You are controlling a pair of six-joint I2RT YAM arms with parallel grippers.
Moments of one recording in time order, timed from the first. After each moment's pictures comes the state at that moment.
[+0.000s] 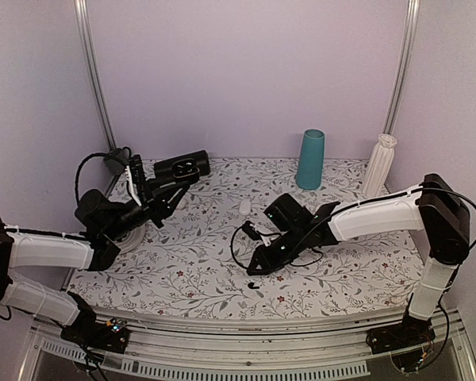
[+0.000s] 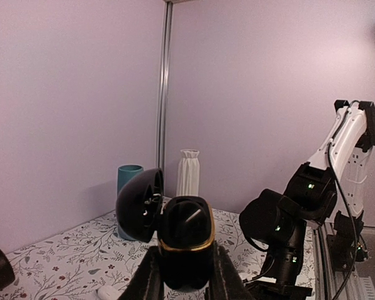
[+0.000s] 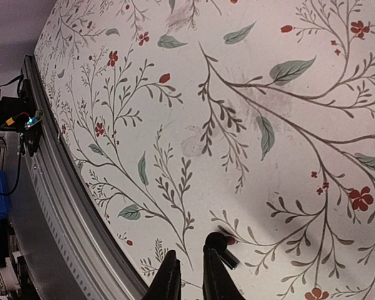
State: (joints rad) left arm -0.59 1.25 0.42 1.19 0.44 -0.21; right arm 0.95 1.81 1.11 -0.28 -0.41 0.43
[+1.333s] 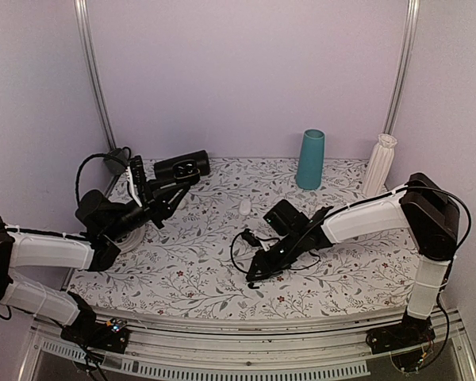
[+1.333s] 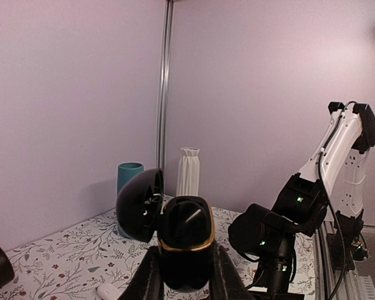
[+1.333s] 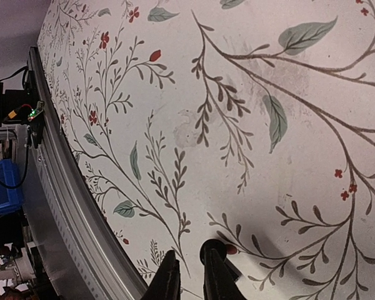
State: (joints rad) left arm -0.59 1.26 0.42 1.18 0.44 -0.21; right arm 0.93 1.89 1.10 -0.23 -0.52 0.44
